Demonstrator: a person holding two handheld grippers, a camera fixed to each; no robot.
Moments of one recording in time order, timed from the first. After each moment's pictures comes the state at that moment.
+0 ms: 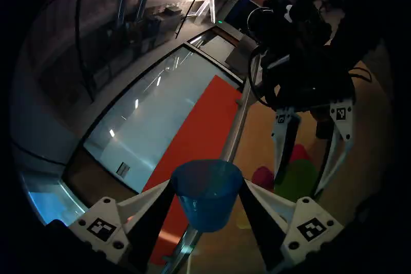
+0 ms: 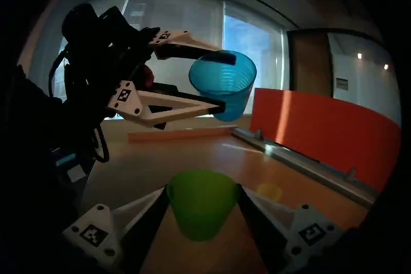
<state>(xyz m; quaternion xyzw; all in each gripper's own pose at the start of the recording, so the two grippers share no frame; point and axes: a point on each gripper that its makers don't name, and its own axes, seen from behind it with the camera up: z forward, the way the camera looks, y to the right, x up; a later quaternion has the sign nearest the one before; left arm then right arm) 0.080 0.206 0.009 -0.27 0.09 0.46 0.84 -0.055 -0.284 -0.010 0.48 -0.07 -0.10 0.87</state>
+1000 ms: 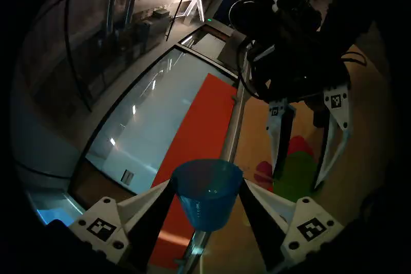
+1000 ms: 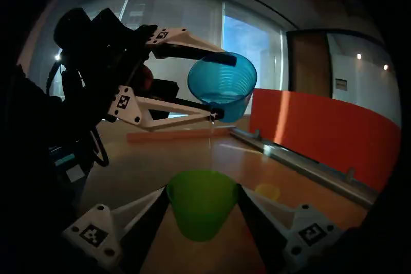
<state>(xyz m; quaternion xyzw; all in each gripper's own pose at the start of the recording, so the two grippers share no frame) 0.079 0.214 0.010 -0.27 0.10 0.51 0.81 -0.054 -0.281 -0.007 0.48 -0.07 -0.10 0.87</state>
